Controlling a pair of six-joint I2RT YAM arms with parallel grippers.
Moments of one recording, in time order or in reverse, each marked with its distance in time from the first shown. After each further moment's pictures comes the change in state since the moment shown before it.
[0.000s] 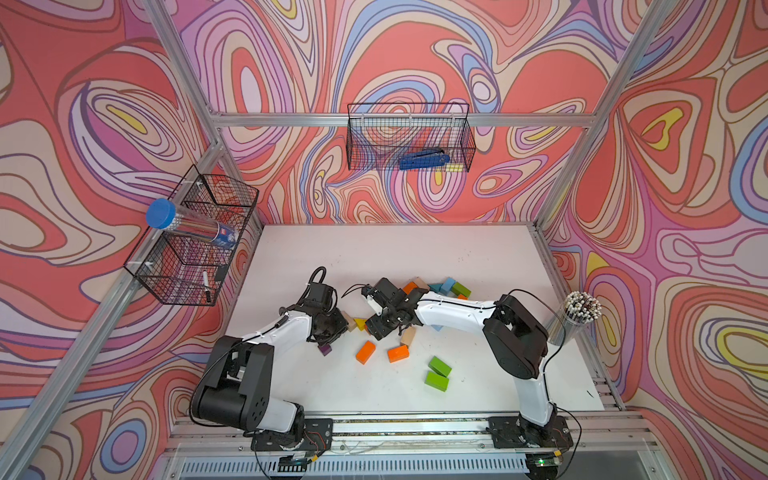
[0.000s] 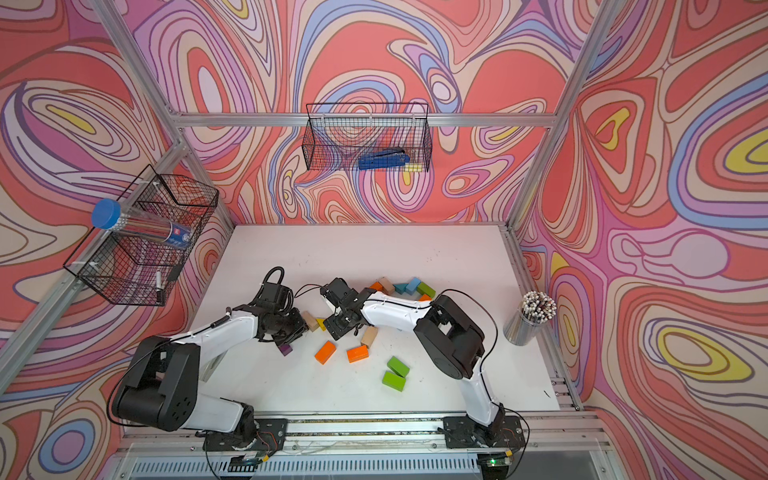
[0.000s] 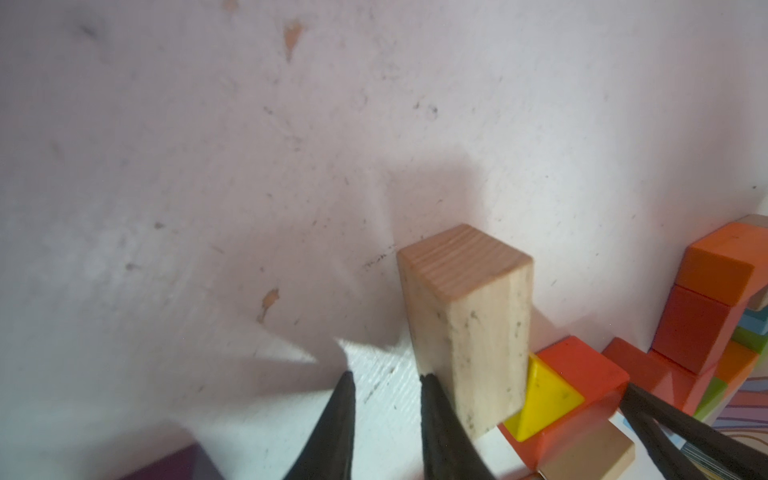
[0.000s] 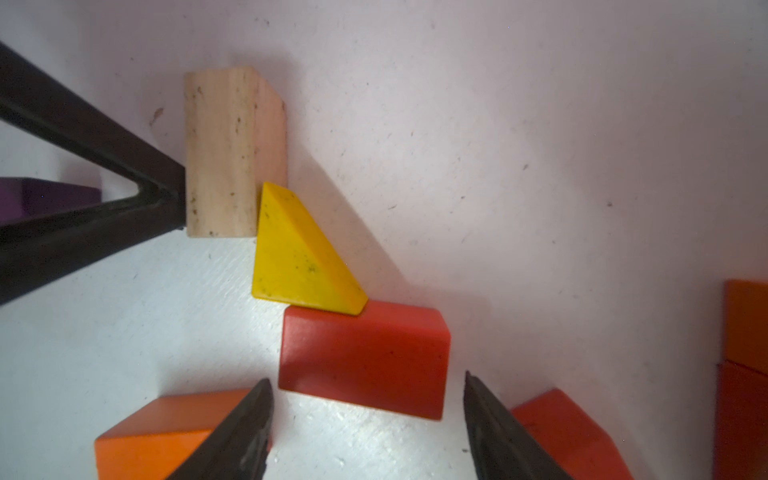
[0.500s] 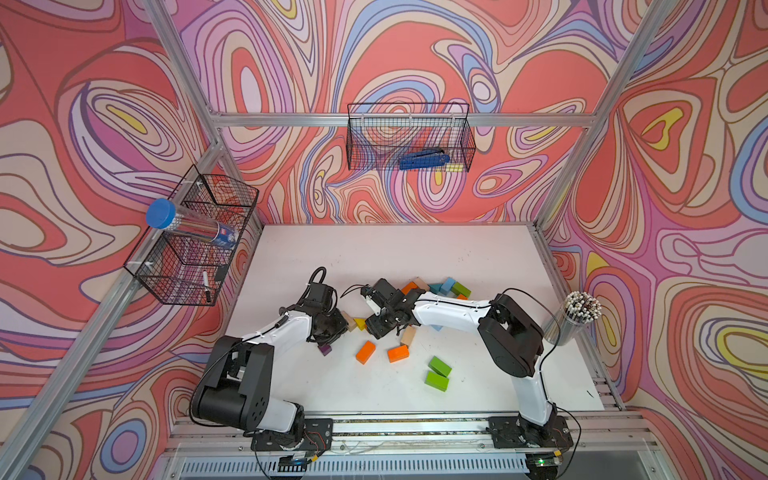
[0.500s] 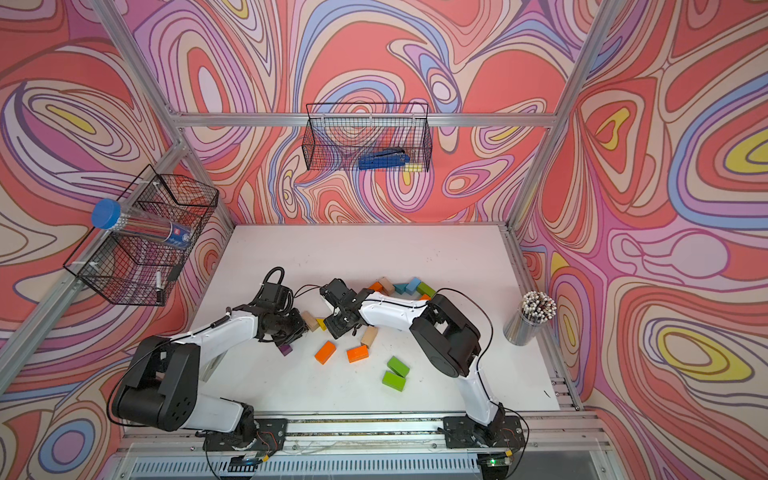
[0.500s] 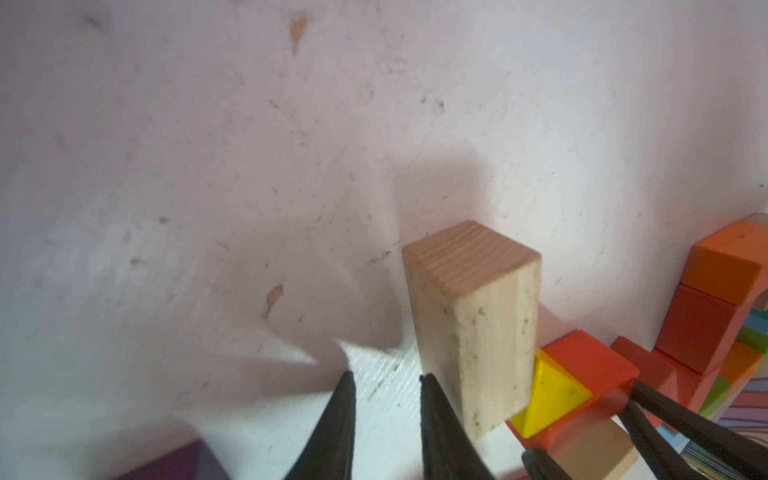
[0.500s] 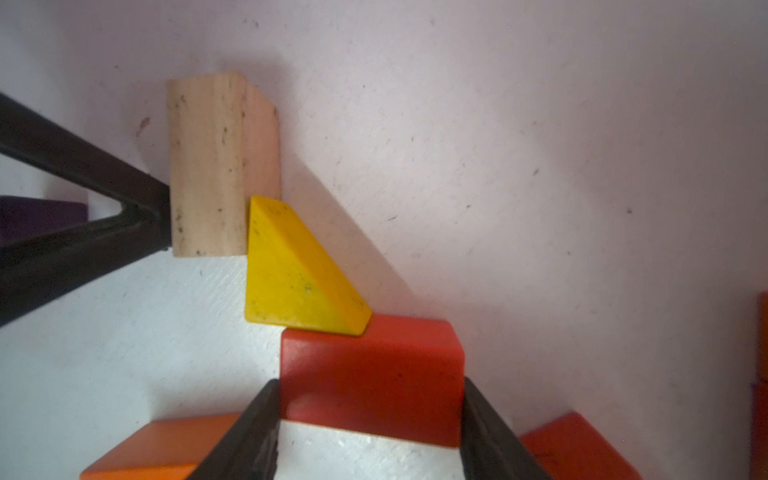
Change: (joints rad) left arm 0.000 0.000 0.000 -0.011 0.000 0.001; right arm 0.000 0.030 0.015 0.013 0.003 0.019
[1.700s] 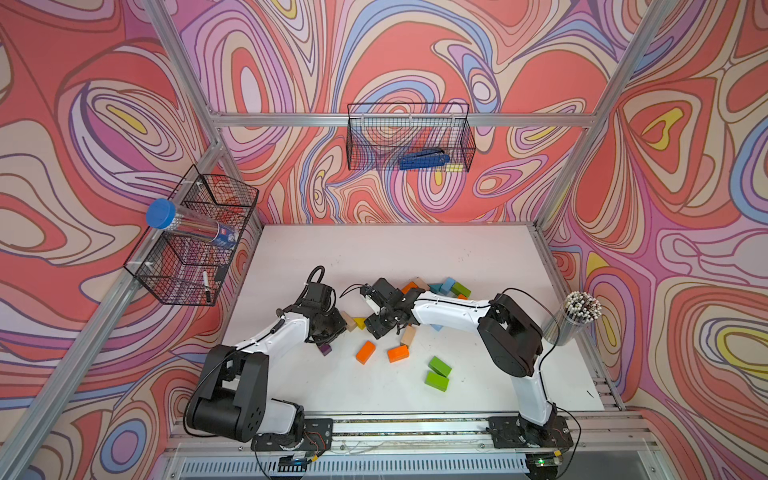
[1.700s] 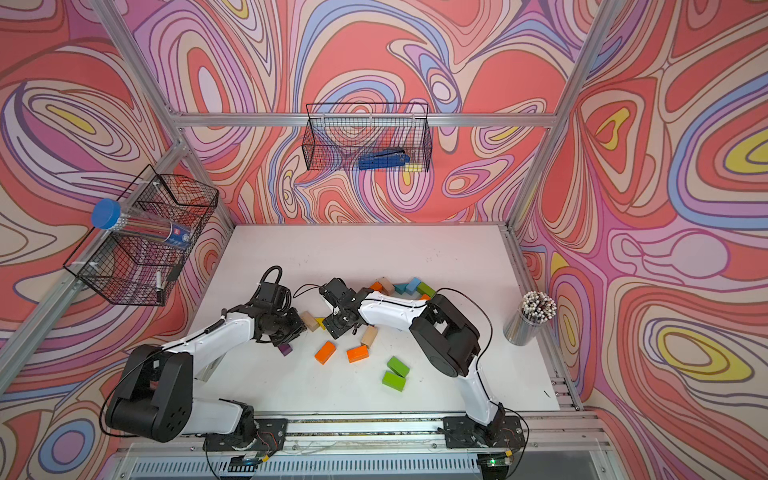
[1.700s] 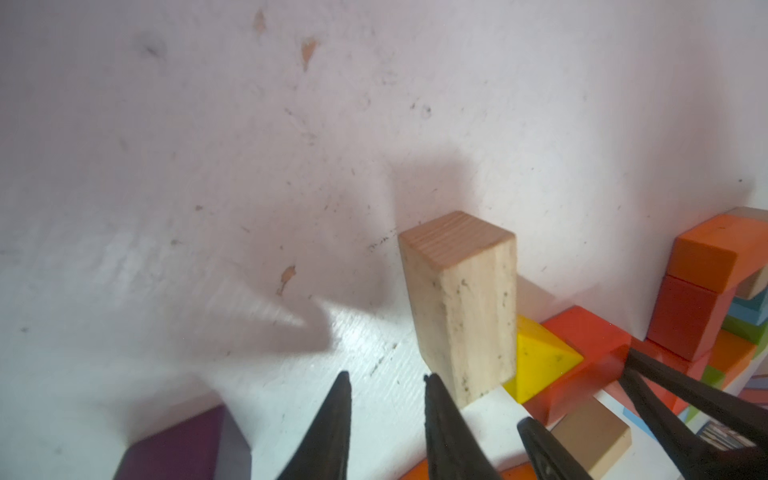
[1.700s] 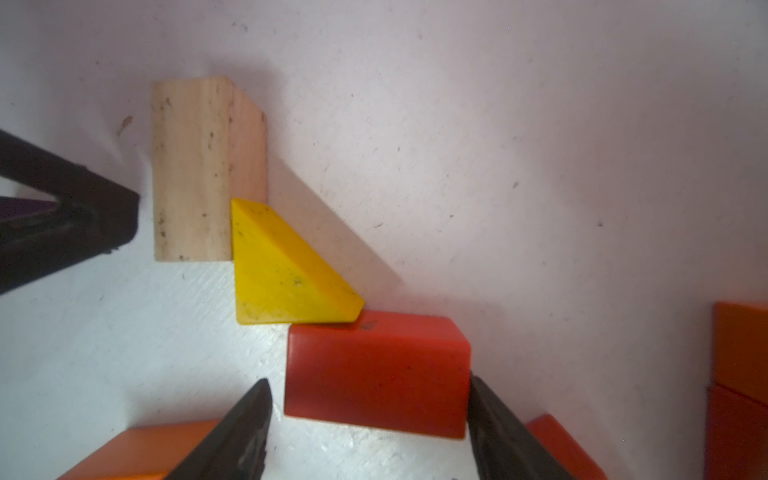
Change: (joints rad) left arm 0.000 -0.071 0.005 -0.051 -0.025 0.018; right arm 0.000 0.003 0.013 -0.011 0.032 -0.042
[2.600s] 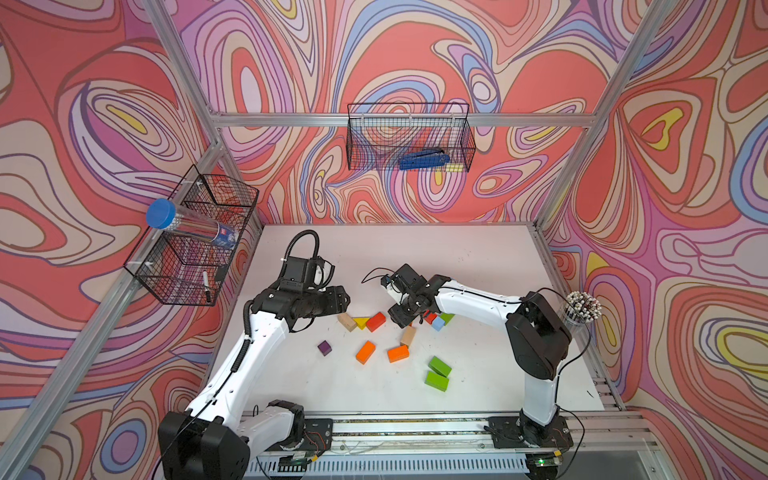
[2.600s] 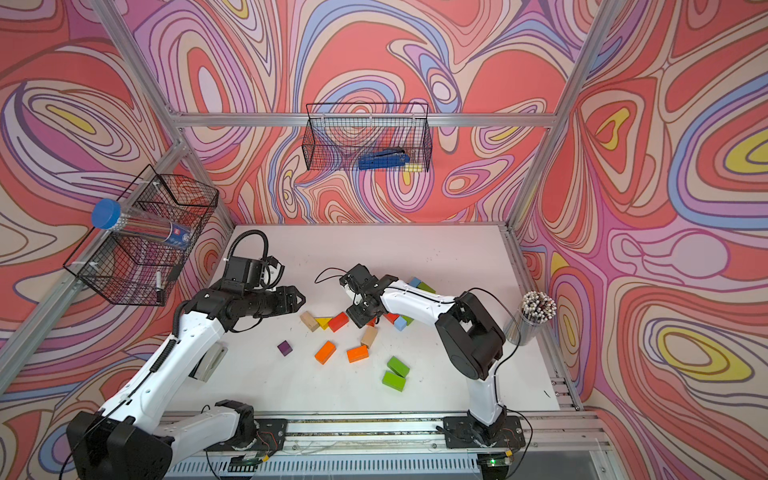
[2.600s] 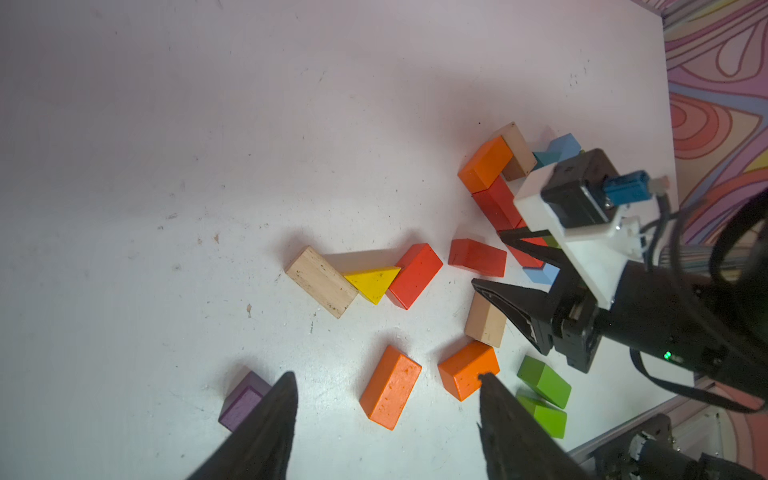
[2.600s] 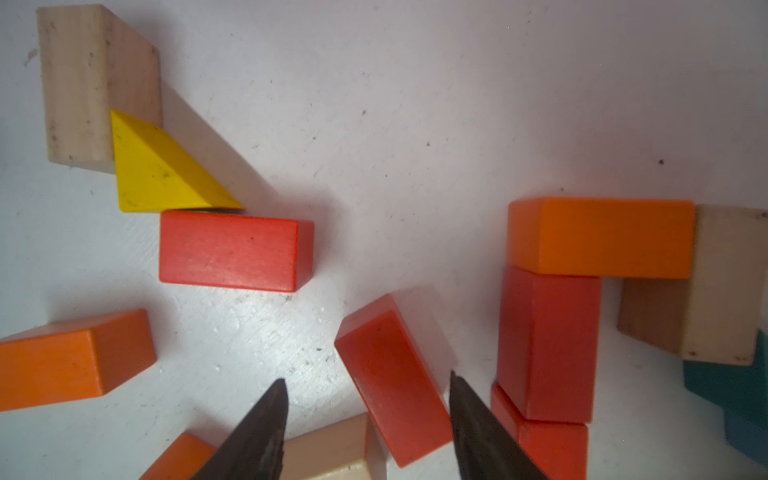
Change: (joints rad) left arm 0.000 -0.254 0.332 -0.344 0.067 0.543; right arm -0.126 -0.143 -0.081 -0.132 -0.003 -0.138
